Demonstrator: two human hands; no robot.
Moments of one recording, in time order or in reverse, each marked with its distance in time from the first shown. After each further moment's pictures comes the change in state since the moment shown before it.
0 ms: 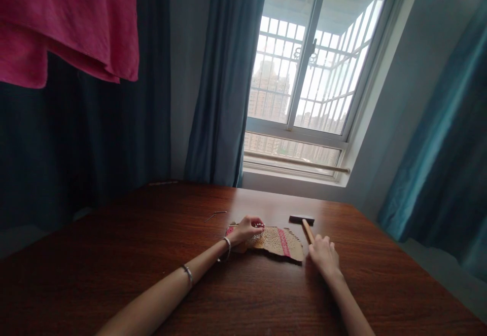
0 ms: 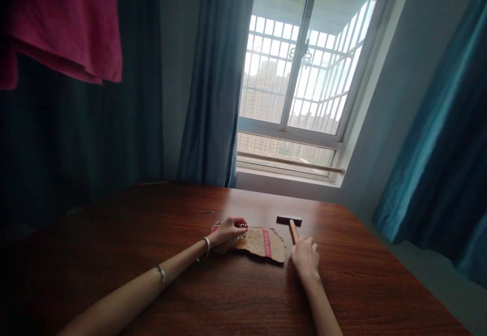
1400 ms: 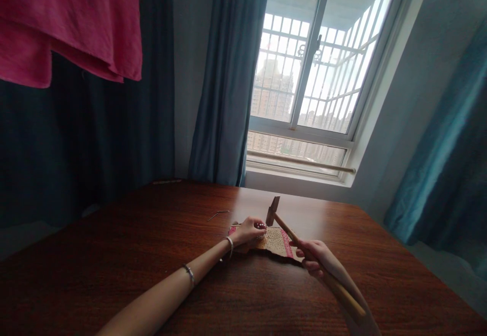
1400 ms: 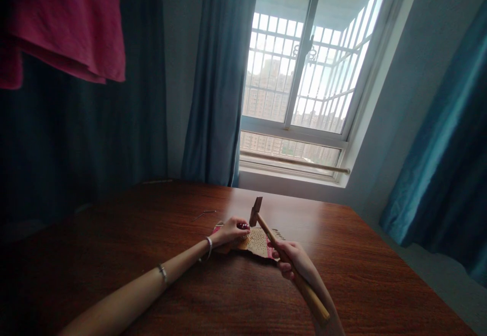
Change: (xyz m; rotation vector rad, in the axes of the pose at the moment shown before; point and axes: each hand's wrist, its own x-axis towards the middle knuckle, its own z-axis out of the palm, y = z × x) left_hand -0.003 0.008 -0.001 0.041 -0.006 -0.012; right_hand -0.035 -0.027 -0.066 1.680 -0.976 -0.025
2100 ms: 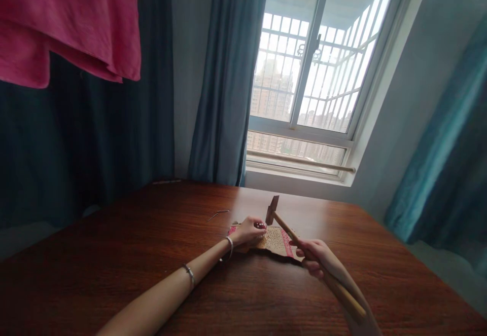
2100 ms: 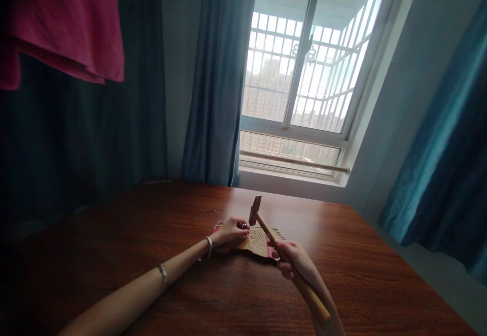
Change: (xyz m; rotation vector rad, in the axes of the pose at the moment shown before) left_hand -0.001 0.004 -0.001 -0.019 0.009 0.002; right_hand -0.005 -0.005 0.008 -0.073 0.046 0.013
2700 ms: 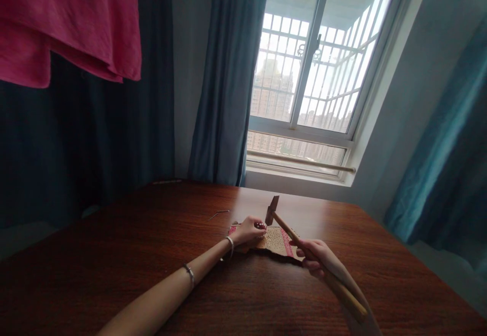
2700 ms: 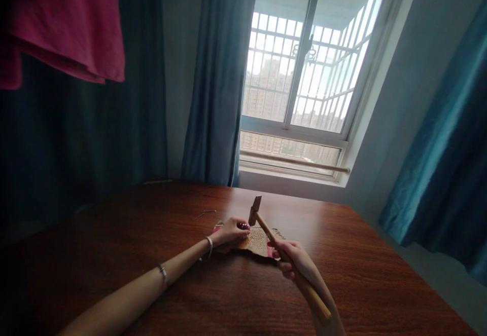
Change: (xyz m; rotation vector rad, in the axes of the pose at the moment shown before) left_hand 0.000 -0.001 0.000 0.034 -0.004 0.006; right_hand -0.001 0.000 -0.001 0.002 -0.010 -0.010
